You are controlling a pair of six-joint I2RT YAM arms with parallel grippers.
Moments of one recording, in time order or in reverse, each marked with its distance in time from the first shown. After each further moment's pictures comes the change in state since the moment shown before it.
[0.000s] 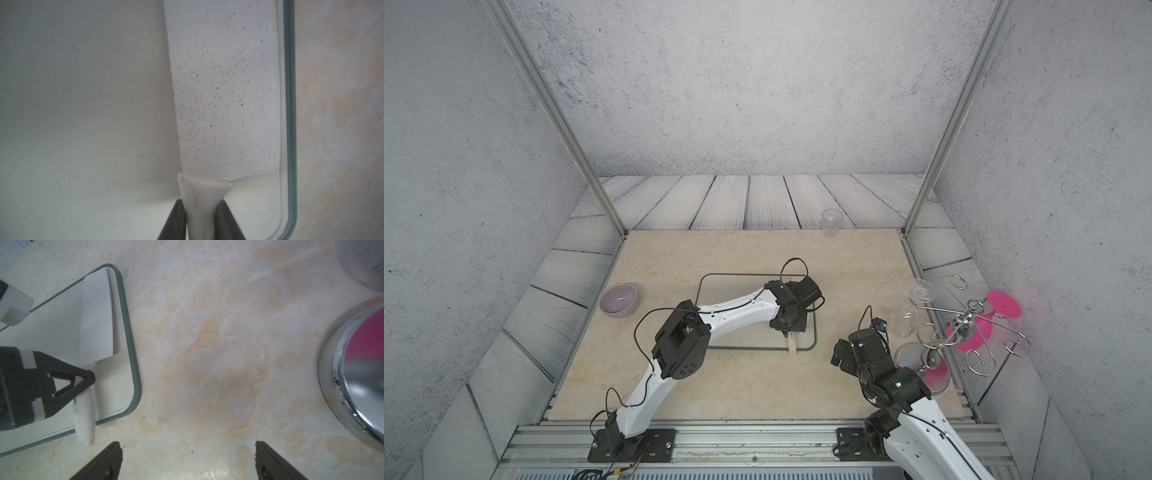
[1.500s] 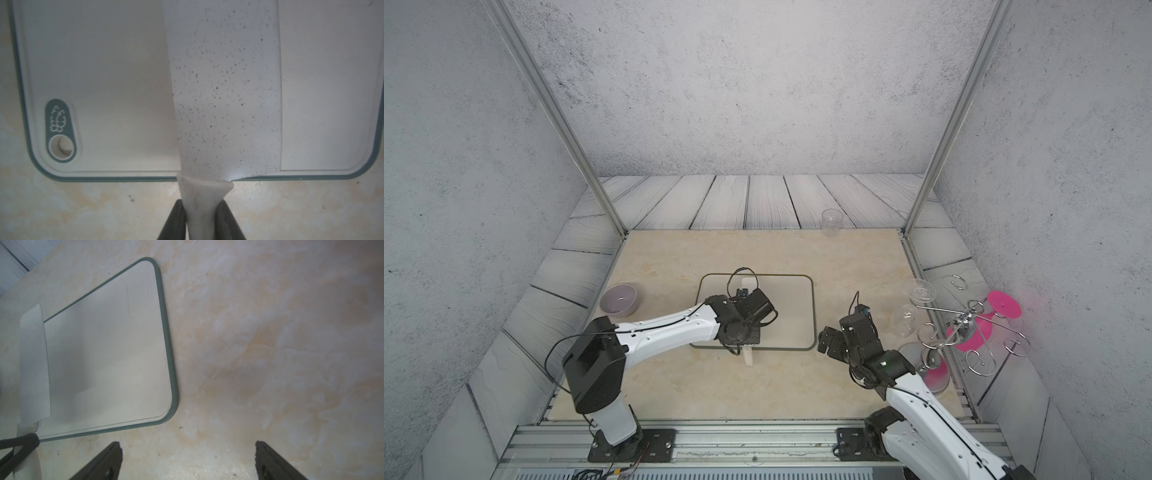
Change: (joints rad) left arm 0.024 -0.541 -0.650 0.102 -0.108 -0.103; right arm 0.001 0.187 0.034 0.196 -0.119 -0.018
